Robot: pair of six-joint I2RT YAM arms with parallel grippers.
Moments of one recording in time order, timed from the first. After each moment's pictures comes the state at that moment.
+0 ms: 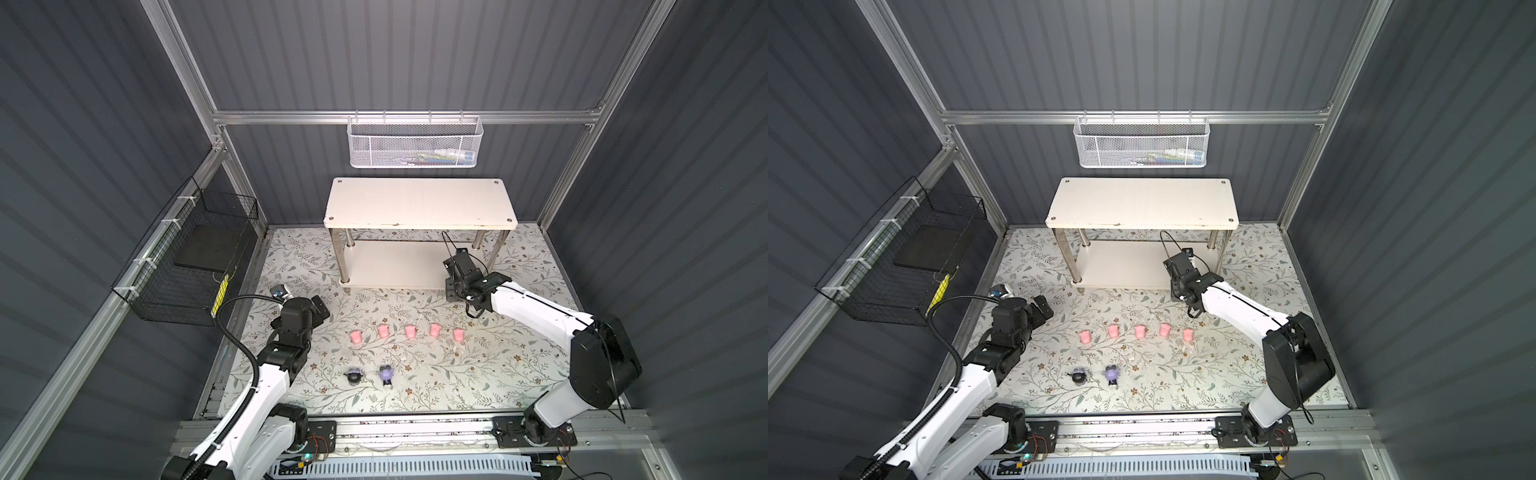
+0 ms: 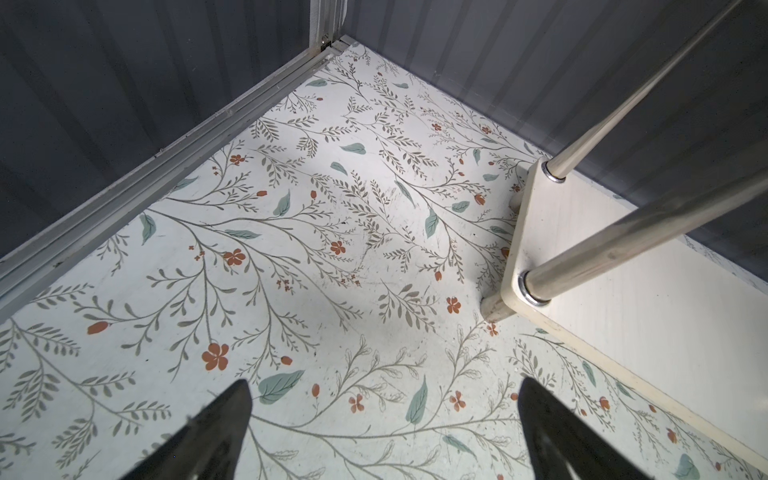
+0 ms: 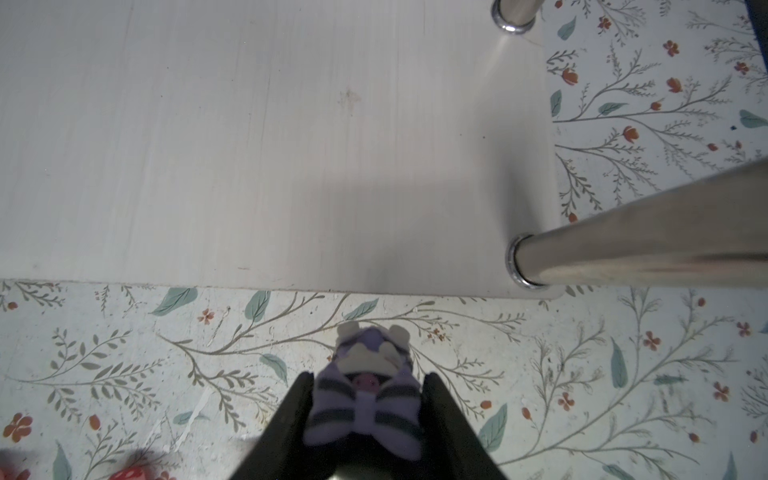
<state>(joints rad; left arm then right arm) -0.24 0.88 0.48 -0.18 -0.39 -0.56 0.56 1.60 1.13 -0.51 0.39 0.42</state>
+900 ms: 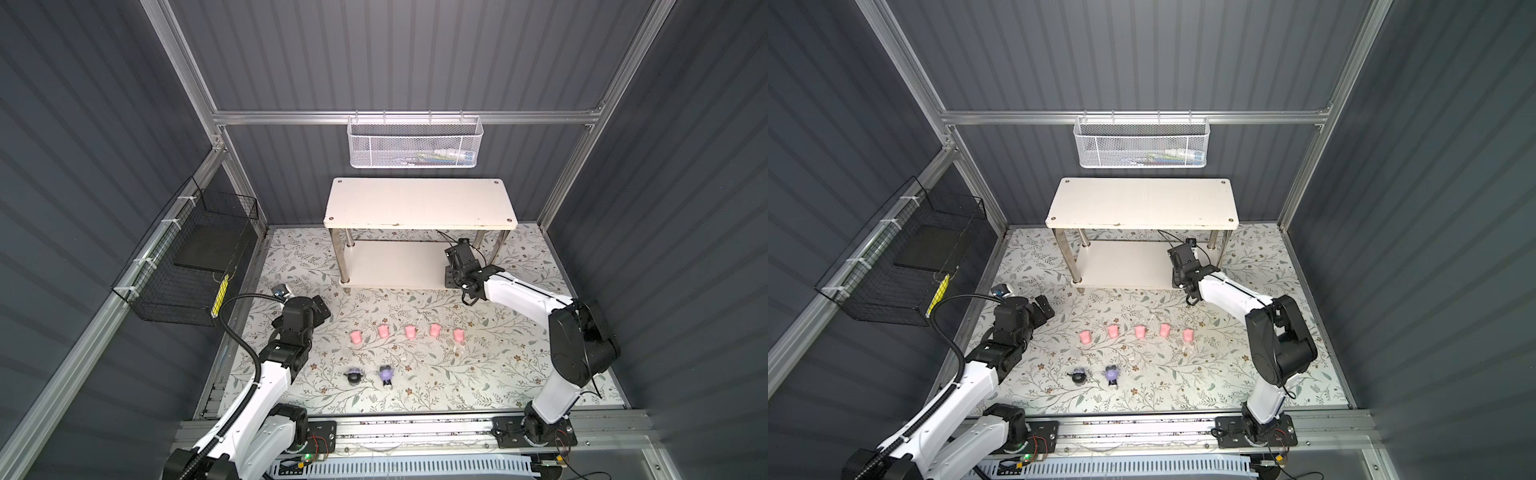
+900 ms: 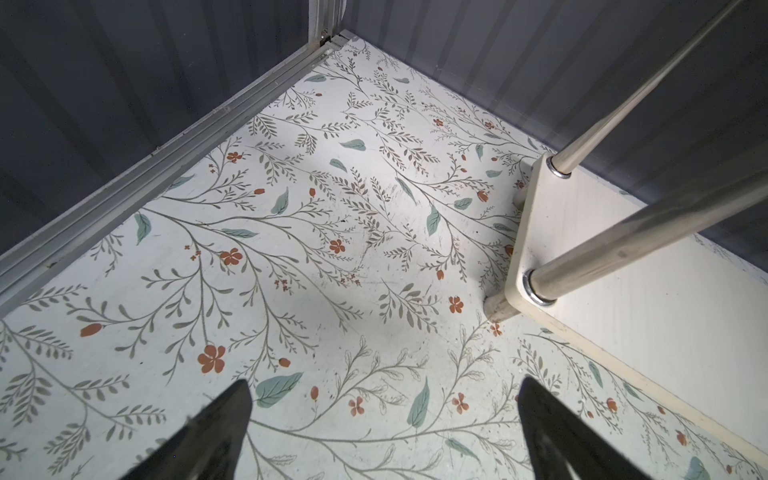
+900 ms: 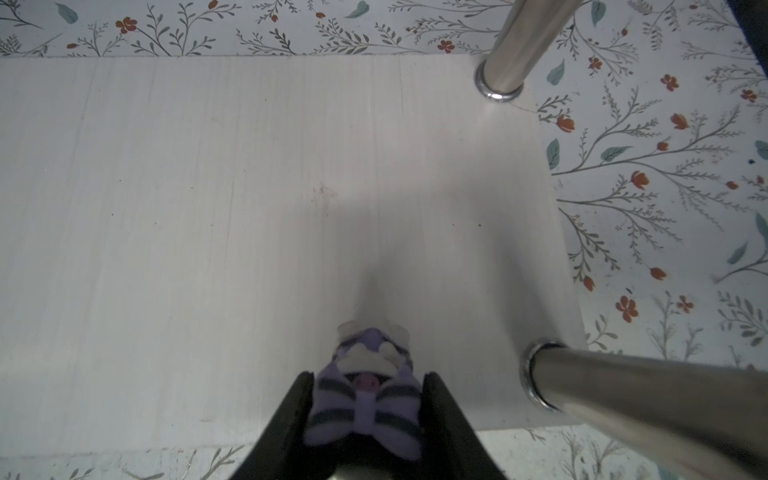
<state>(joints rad) -0.24 0.91 0.48 -0.16 -0.39 -0.56 0.48 1.74 1.20 -0.36 0.39 0.41</state>
